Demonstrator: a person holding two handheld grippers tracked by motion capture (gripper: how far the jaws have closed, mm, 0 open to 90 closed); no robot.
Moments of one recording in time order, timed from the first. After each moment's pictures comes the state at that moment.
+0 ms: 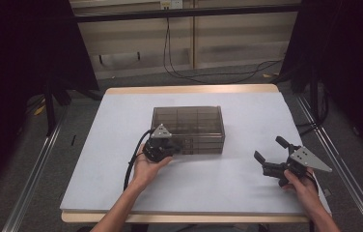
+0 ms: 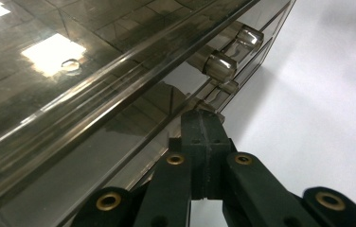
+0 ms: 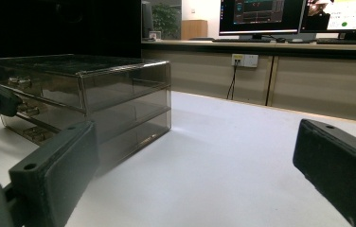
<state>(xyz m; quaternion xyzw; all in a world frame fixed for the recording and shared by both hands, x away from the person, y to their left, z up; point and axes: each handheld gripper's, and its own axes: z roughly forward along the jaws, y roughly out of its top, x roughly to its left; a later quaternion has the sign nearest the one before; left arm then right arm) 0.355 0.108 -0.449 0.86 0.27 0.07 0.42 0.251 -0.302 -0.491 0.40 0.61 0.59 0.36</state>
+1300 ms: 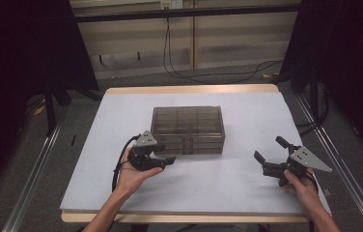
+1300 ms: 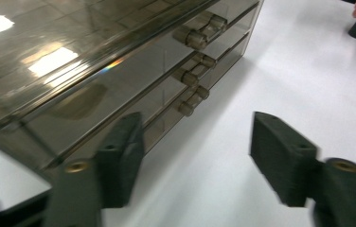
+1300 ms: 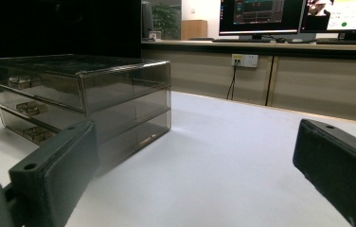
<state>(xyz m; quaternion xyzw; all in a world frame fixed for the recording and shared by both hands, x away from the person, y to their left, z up) 0.326 0.147 -0.435 0.85 0.26 0.08 0.44 0.251 -0.302 -0.491 0.40 0.61 0.58 0.36</state>
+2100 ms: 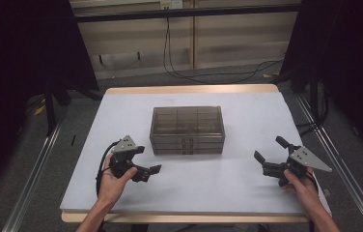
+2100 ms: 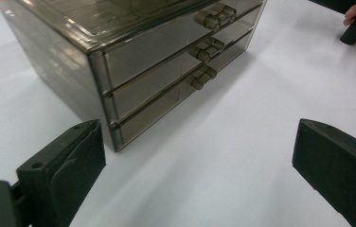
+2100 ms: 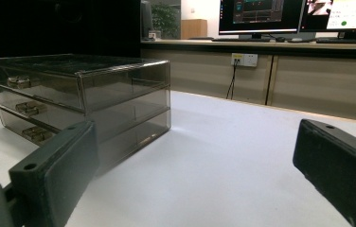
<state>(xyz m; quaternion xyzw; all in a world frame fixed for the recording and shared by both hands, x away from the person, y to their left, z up) 0.307 0.194 -0.427 0.84 0.29 0.08 0.46 0.251 -0.302 -0.491 0.40 0.61 0.58 0.35</state>
